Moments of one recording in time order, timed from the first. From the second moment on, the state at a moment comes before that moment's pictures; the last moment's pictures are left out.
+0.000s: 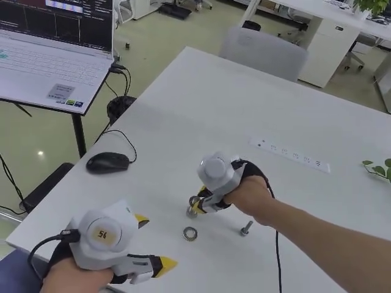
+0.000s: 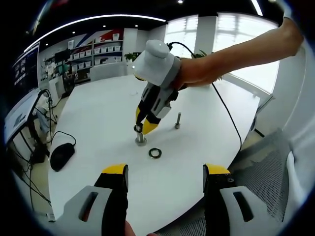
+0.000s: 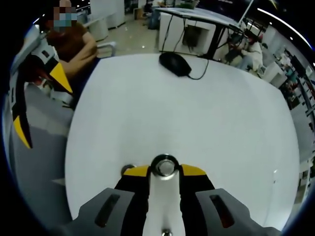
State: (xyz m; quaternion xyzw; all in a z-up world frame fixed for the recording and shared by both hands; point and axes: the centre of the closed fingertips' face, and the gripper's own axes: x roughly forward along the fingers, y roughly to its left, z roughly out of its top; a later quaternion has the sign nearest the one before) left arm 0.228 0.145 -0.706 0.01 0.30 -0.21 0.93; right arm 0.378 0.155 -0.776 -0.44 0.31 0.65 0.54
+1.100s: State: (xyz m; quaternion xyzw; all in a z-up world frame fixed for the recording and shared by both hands) left arm 0.229 0.149 -0.703 0.01 0.30 -0.21 0.93; right arm 0.381 0.140 -0.812 -0.43 0.35 0.63 0.55
